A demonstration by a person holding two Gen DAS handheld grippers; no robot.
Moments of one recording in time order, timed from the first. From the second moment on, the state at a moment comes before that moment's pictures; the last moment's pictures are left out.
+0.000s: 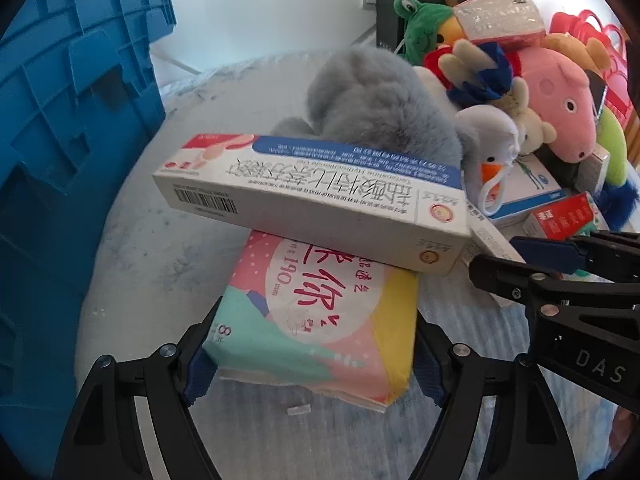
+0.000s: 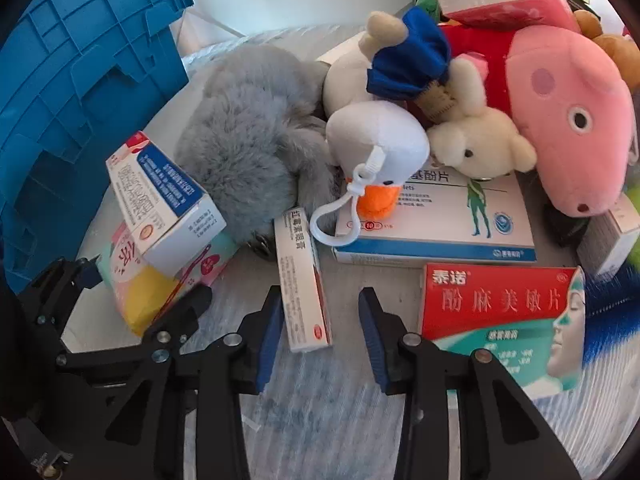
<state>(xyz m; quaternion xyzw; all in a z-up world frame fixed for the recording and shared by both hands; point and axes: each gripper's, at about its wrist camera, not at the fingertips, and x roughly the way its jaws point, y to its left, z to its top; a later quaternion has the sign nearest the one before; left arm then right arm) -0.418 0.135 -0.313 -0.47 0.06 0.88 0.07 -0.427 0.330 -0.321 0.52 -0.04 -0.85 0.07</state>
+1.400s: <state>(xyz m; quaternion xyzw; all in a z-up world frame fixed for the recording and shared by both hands) -0.287 0.124 -0.160 -0.37 0.05 0.93 0.05 -0.287 0.319 -0.181 0.46 -0.04 -0.89 0.04</state>
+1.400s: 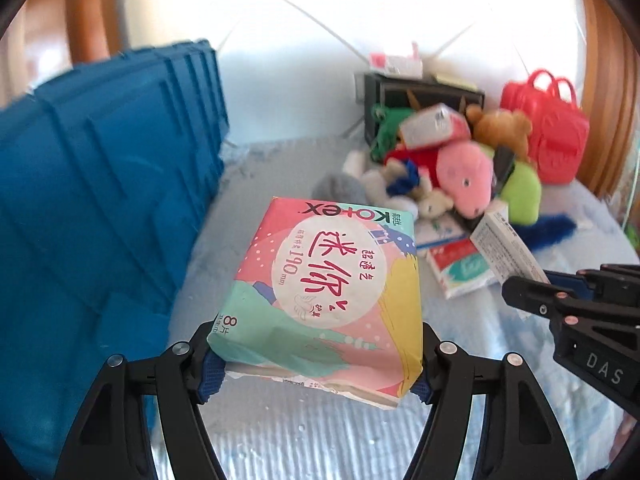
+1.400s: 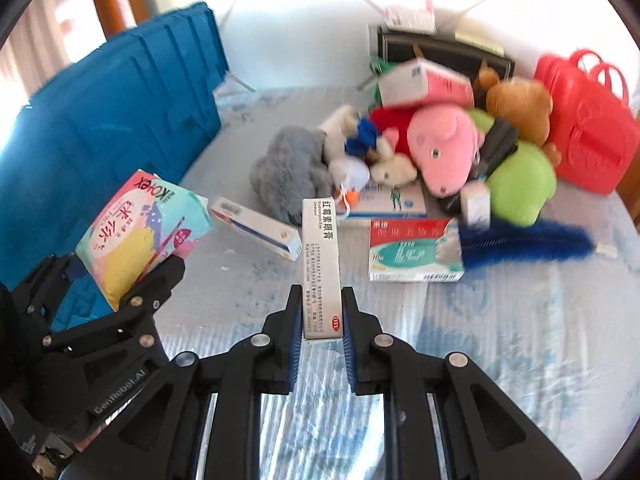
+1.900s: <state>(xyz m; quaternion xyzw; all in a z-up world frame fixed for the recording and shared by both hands) -0.244 0.077 -0.025 -0.25 0.03 0.97 -0.02 -0.253 0.283 -0.061 0.35 0.01 -0.93 0.10</state>
